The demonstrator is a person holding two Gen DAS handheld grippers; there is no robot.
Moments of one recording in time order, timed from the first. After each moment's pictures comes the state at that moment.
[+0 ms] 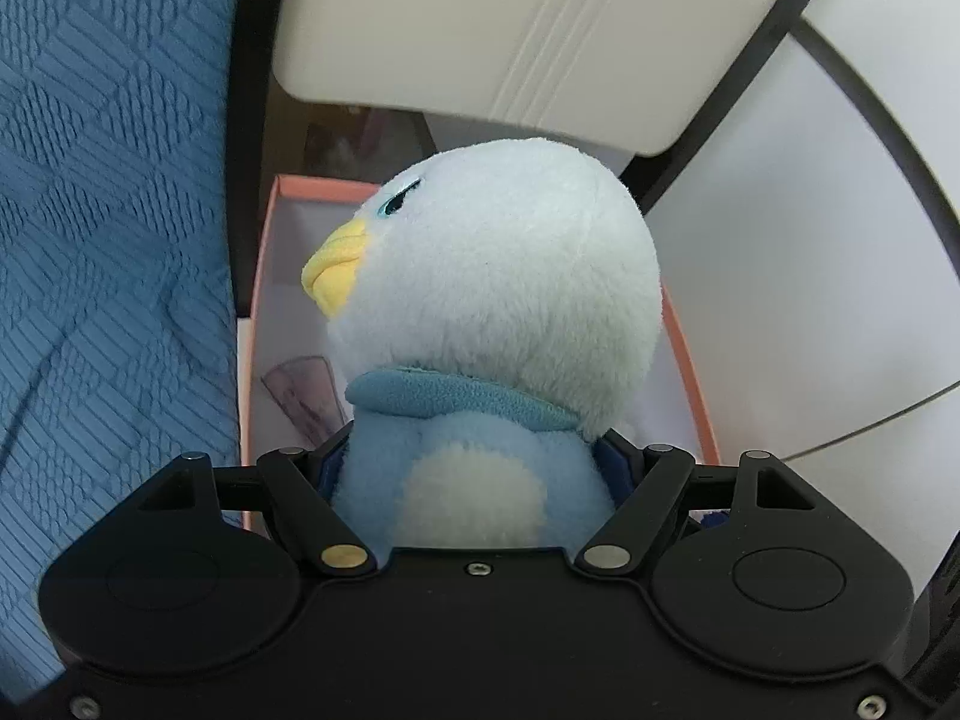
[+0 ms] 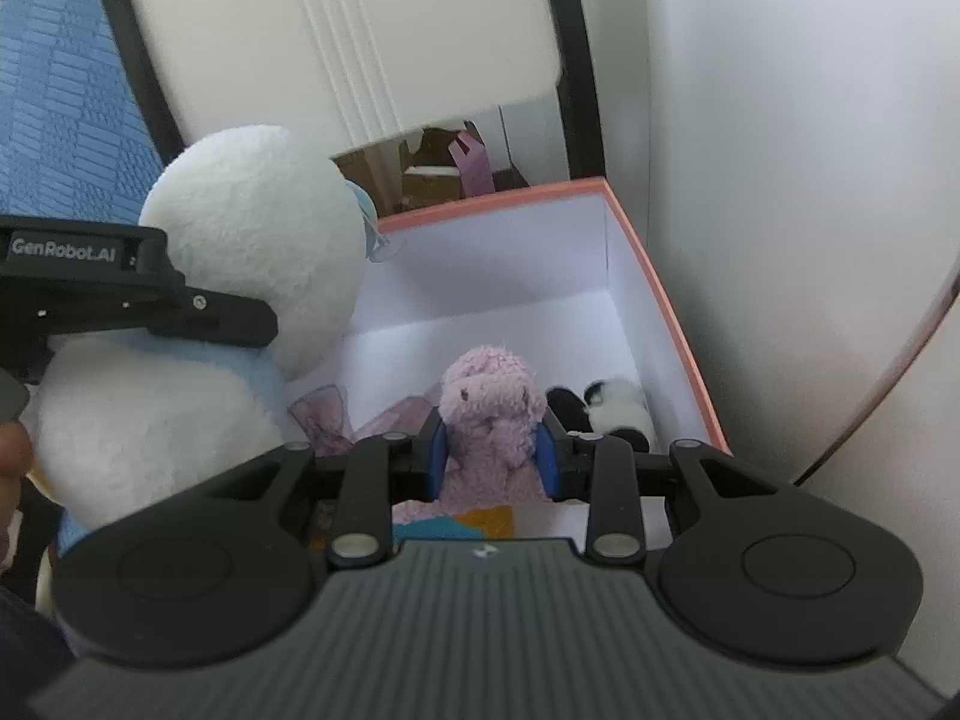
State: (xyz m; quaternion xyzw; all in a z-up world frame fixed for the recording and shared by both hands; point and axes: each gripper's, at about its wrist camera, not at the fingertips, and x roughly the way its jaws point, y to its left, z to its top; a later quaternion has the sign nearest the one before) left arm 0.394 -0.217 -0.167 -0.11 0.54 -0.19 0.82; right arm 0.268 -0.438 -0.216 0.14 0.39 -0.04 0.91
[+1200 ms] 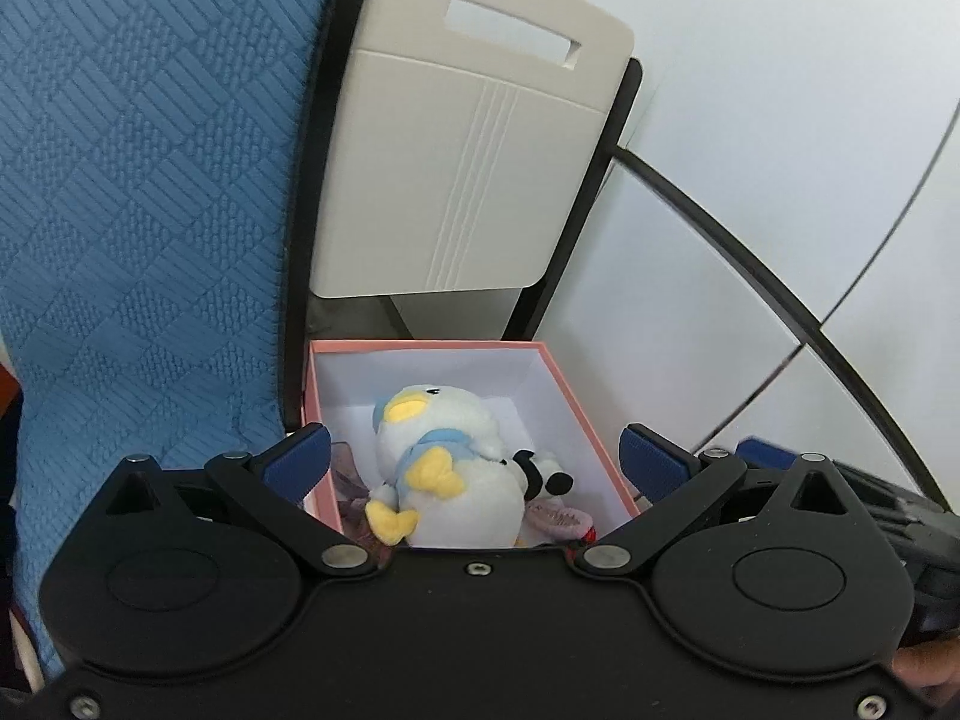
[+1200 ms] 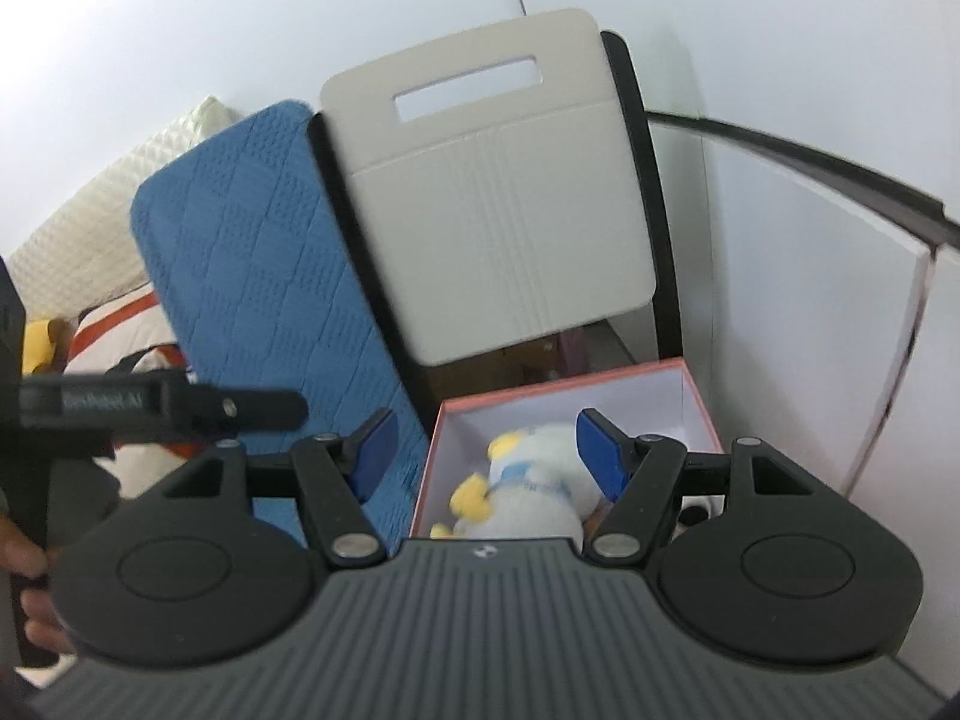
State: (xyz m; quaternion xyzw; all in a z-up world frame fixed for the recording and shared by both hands) left arm 0.274 -0.135 -0.005 -0.08 0.39 -0.25 0.88; right arm 0.158 -0.381 -0.050 0.15 0.27 0.01 0.95
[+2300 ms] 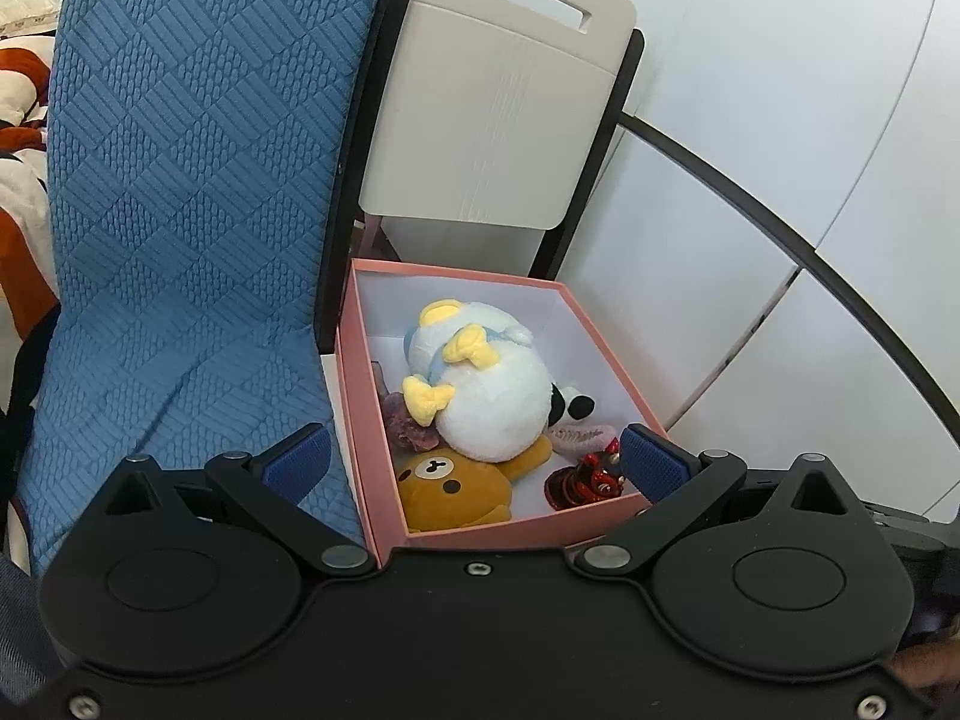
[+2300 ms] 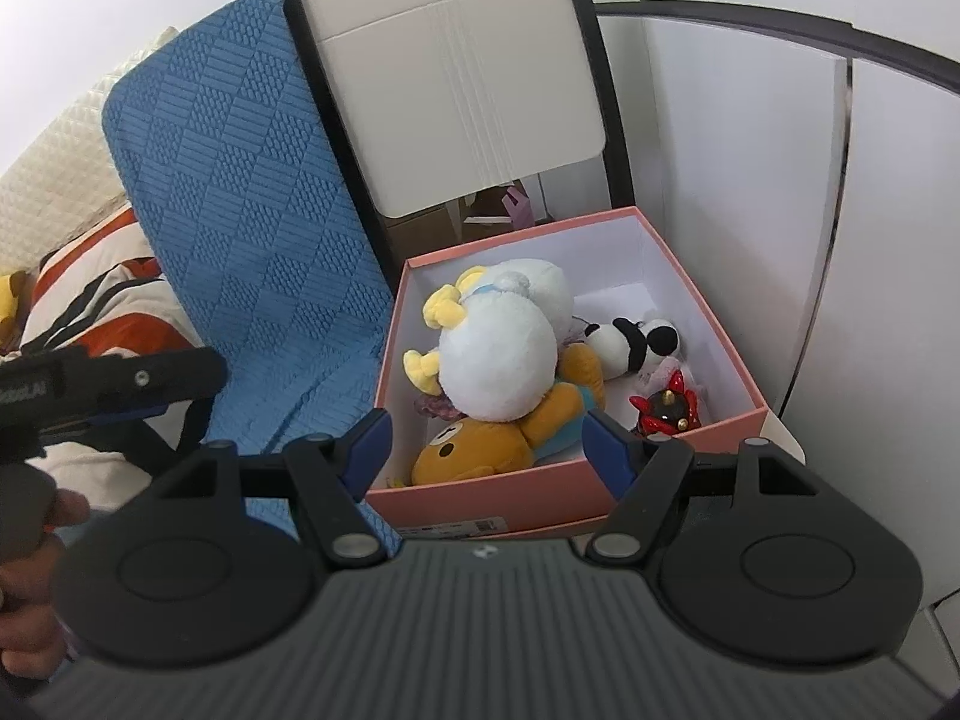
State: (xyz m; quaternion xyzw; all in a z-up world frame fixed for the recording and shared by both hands) left arm 0.166 -0.090 -0.063 -0.09 0.37 -0.24 0.89; right arm 0.086 -0.343 -0.115 0.16 0.33 -0.03 0.93
